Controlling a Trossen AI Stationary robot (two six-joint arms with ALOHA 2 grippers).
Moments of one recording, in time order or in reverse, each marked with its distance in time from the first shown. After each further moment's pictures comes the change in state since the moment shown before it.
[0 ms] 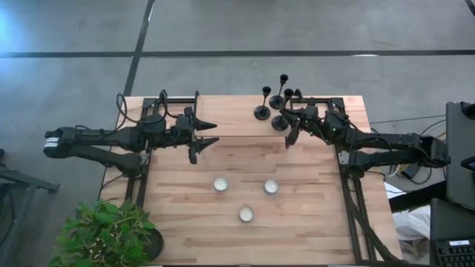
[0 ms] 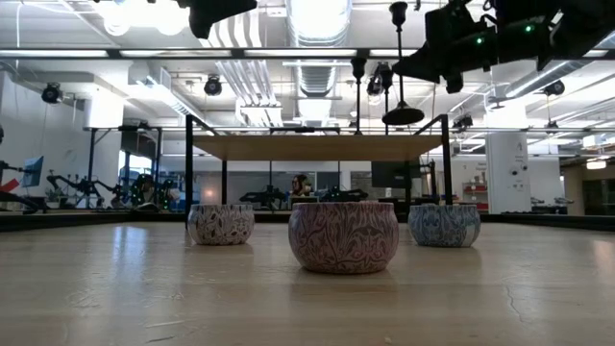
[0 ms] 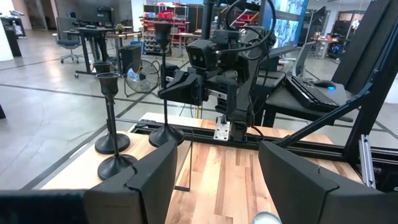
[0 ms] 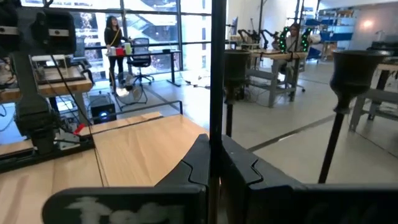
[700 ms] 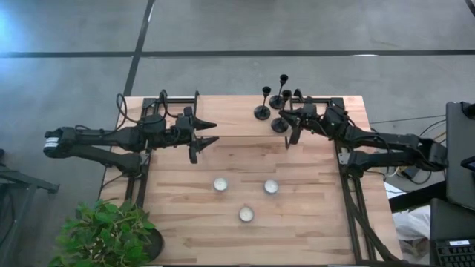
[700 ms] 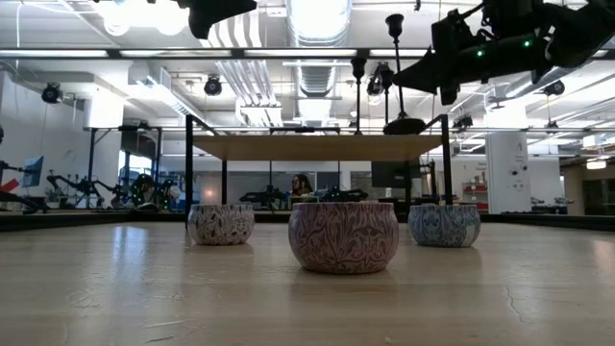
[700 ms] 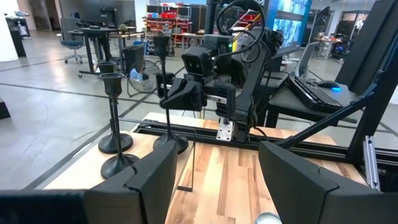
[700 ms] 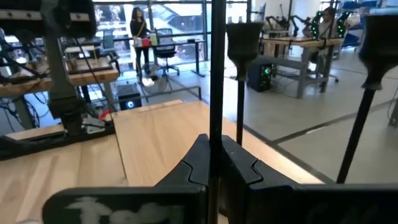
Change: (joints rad) left arm 0.000 0.000 0.000 0.001 -0.013 0.000; right arm -0.119 0.020 -0.024 0.002 -0.236 0.027
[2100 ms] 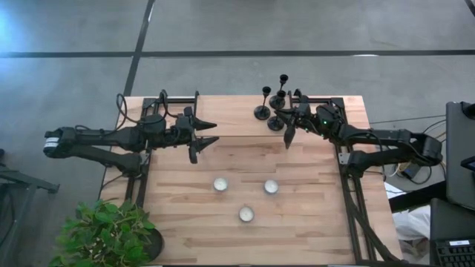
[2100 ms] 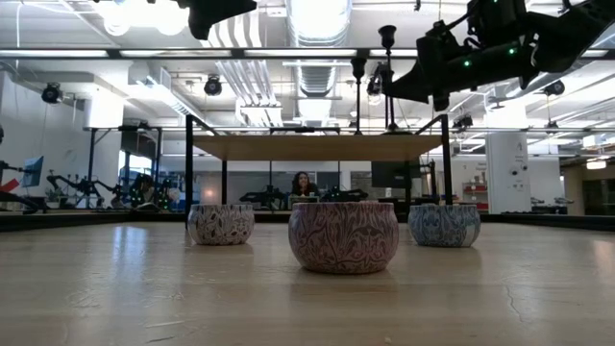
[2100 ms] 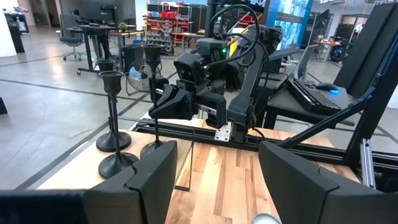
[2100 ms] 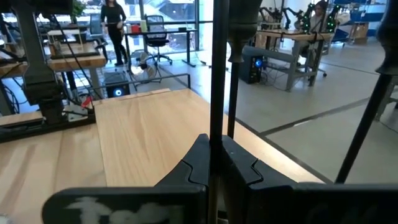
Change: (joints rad) left arm 0.000 0.000 0.000 0.000 0.001 -0.022; right arm -0.006 0.111 0.029 0.023 0.038 -0.041
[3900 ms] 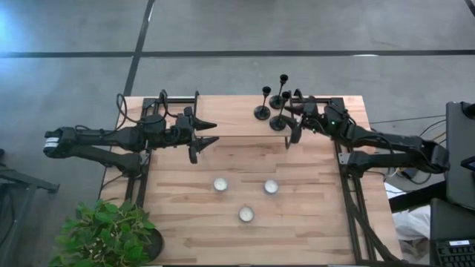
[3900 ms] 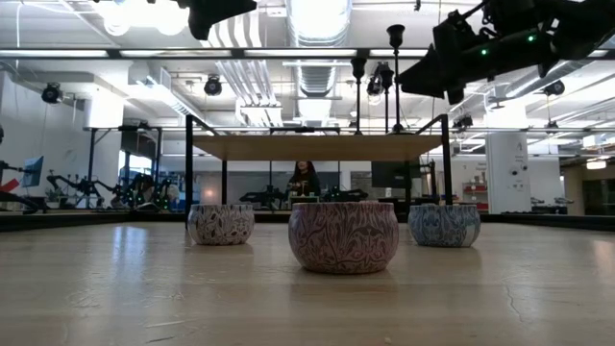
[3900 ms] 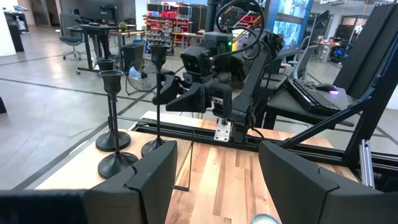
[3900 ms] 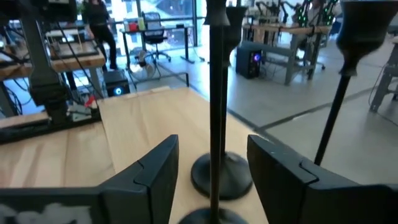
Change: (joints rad) left arm 0.000 0.000 0.000 0.000 0.000 -0.005; right arm 0.000 -0.161 -0.003 -0.167 0.000 0.026
